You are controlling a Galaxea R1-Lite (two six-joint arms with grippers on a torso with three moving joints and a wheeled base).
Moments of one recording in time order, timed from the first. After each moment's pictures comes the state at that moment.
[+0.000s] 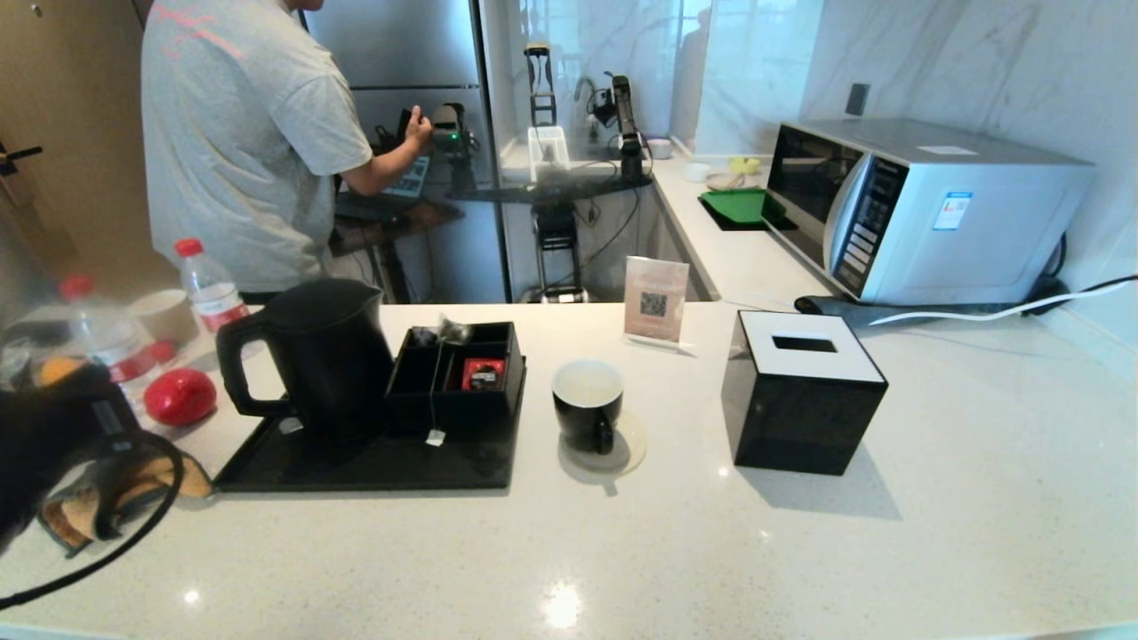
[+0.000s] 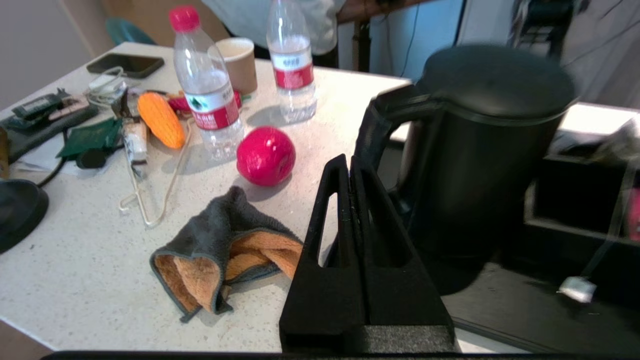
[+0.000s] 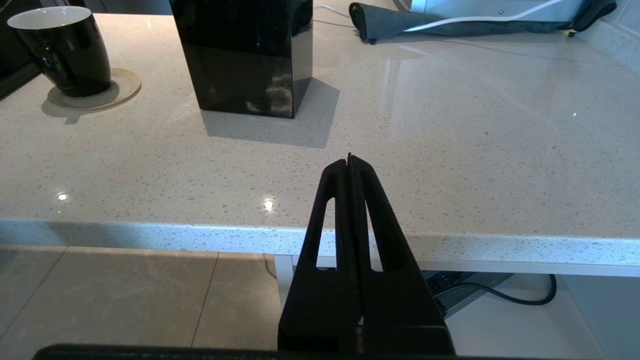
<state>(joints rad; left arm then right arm) 0.15 1.30 -0.29 -0.93 0.25 0.01 0.00 0.00 0.00 0.00 0.01 -0.02</state>
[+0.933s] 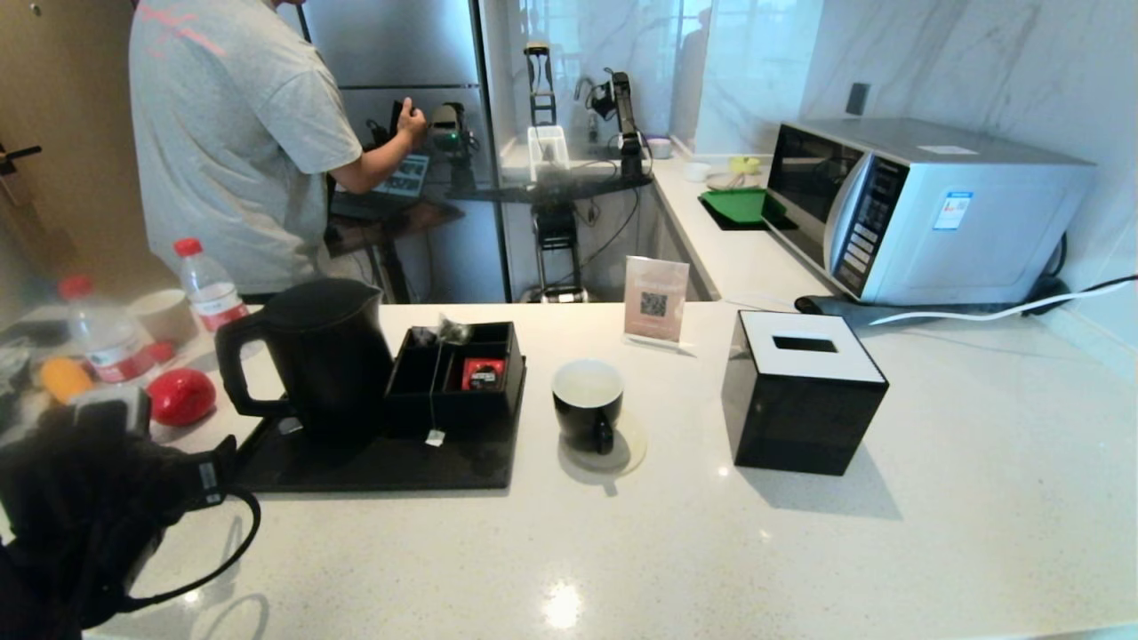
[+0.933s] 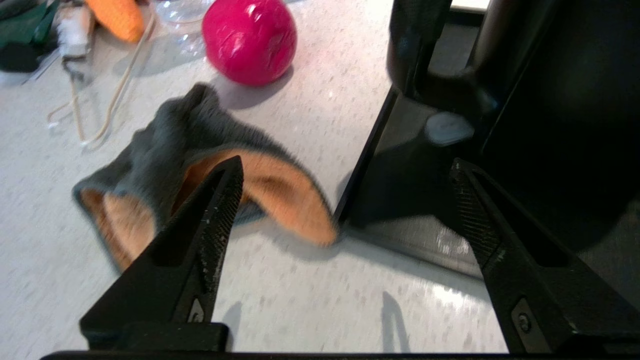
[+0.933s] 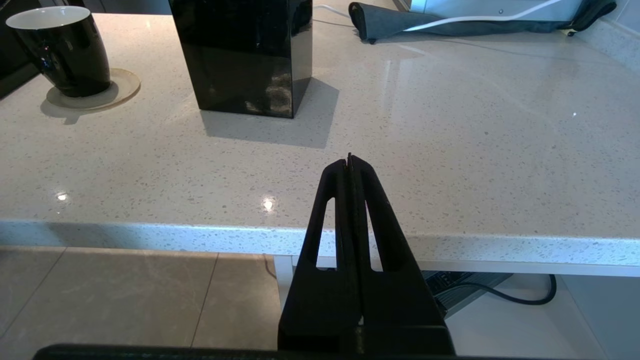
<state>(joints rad) 0.21 1.92 -0.12 -1.52 0.24 0.02 0.00 0.00 0.00 0.00 0.01 -0.02</state>
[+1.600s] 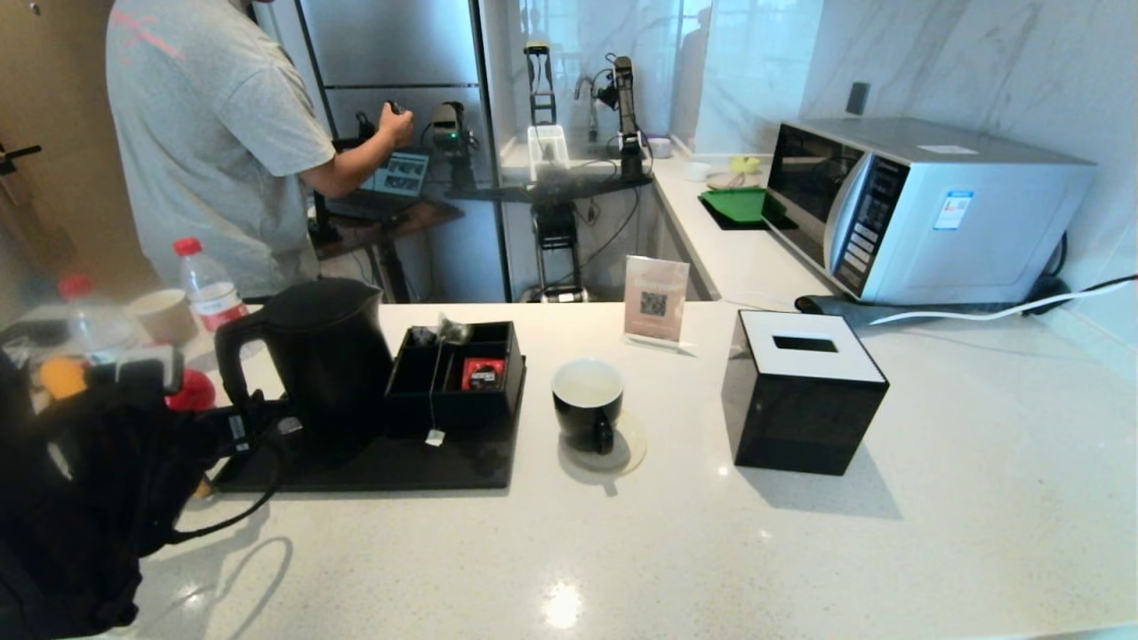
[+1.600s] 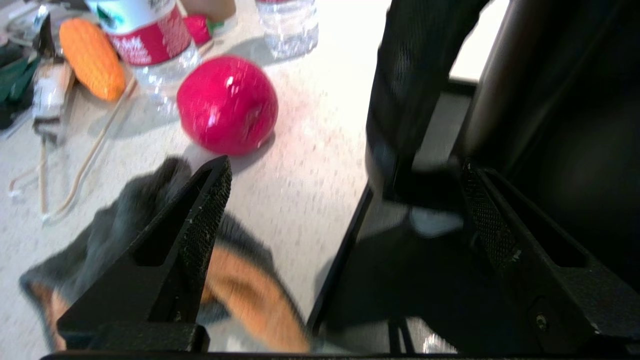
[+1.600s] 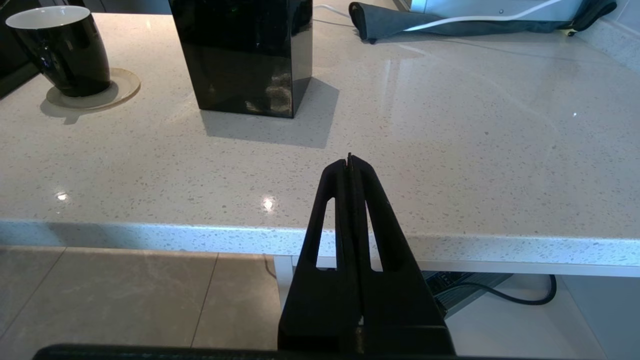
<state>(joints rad) 0.20 2.04 -0.34 -1.52 0.24 0.02 0.00 0.00 0.00 0.00 0.01 -0.02</state>
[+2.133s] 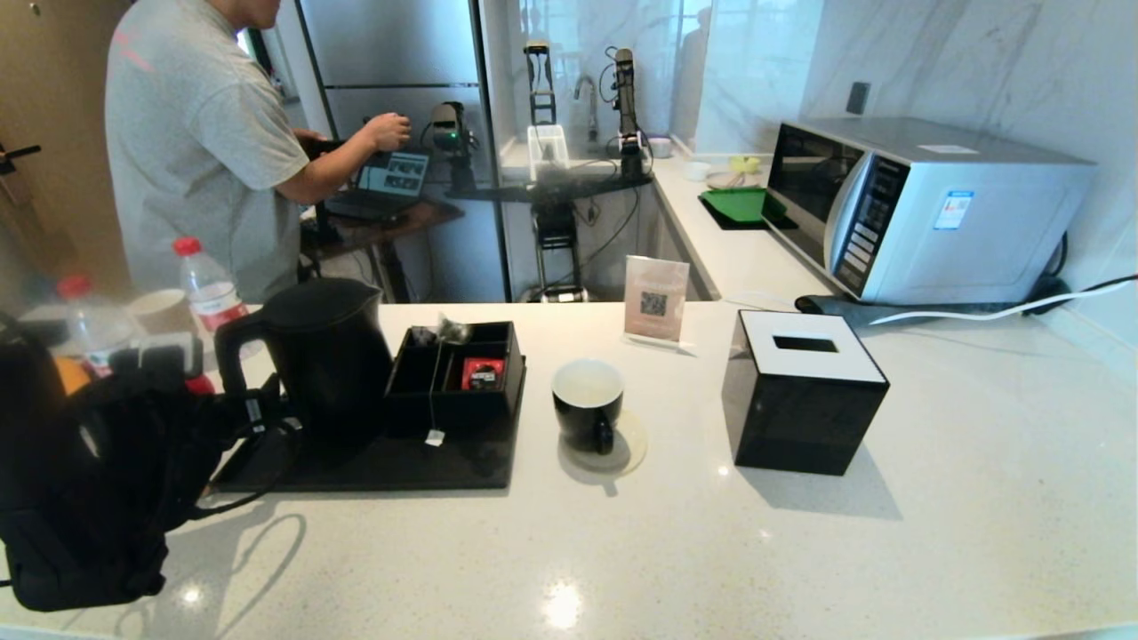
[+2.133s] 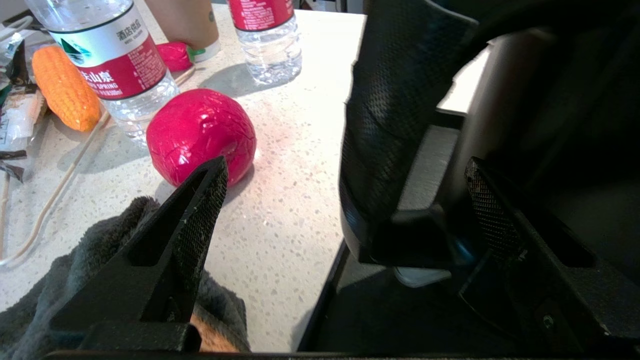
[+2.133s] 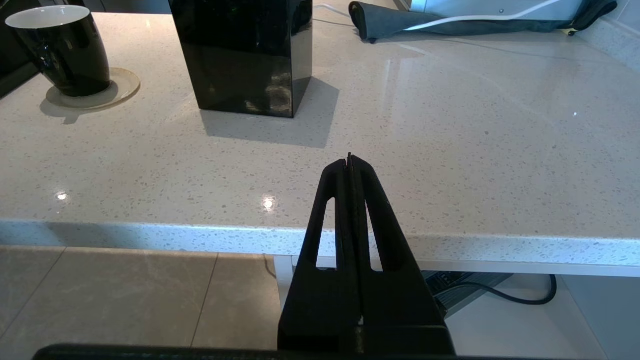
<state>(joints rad) 0.19 2.10 -0.44 -1.52 0.23 0.02 0.00 0.00 0.00 0.00 0.01 -0.02</state>
